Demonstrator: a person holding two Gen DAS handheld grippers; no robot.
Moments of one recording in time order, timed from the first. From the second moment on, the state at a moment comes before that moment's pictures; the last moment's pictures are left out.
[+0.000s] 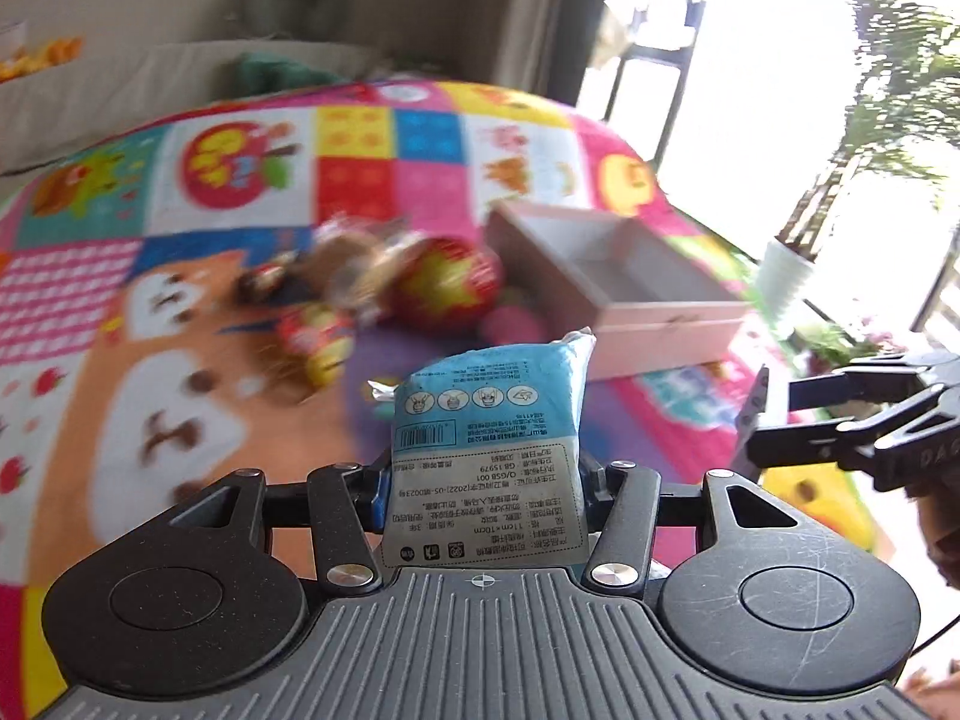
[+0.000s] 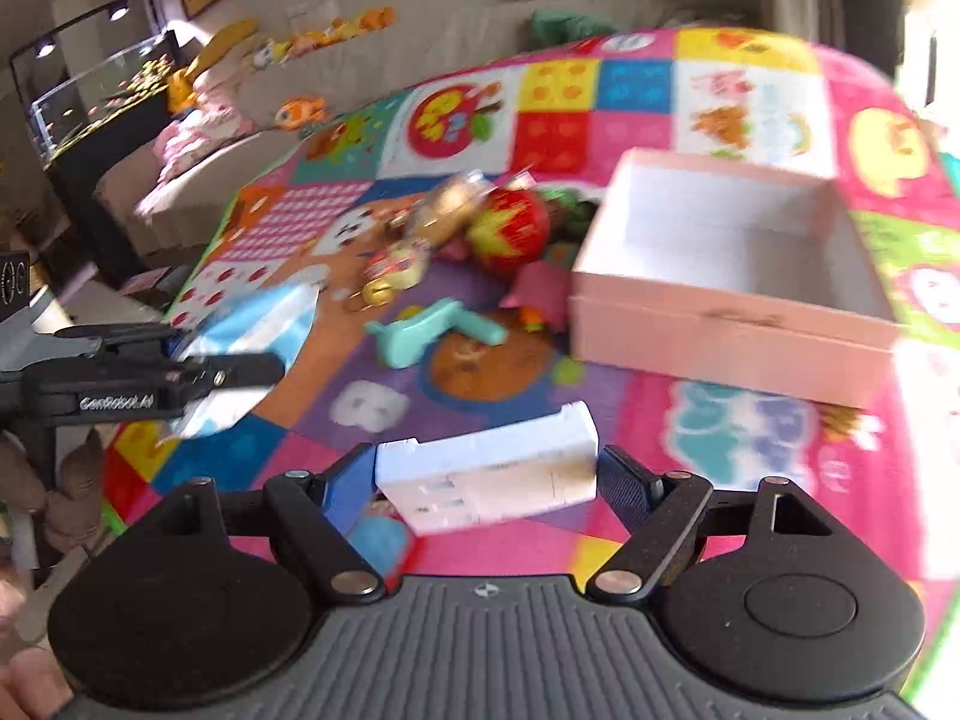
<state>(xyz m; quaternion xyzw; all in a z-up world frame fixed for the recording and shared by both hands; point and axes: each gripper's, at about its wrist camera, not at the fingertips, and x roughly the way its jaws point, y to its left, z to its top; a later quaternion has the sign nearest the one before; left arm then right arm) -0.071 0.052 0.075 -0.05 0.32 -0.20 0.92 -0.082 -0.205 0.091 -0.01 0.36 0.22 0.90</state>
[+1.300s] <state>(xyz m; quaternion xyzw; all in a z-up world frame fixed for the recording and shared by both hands) 0.001 0.061 0.042 -0.09 0.30 -0.12 0.94 0.003 -0.274 0.064 0.04 0.24 0.06 0.97</state>
